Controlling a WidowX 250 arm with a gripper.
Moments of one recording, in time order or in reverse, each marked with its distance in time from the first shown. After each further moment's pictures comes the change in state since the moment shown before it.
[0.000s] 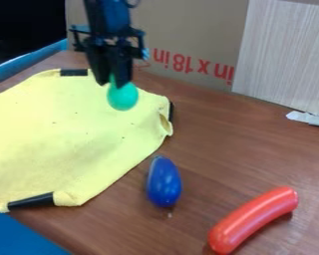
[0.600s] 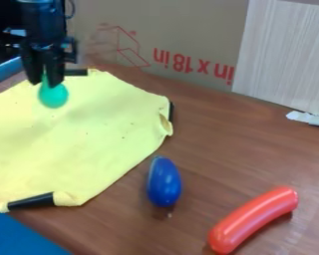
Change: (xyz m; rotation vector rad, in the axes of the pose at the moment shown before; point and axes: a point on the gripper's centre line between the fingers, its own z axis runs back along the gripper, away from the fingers) arm -0.014 0.103 -0.013 0.145 0.090 0.201
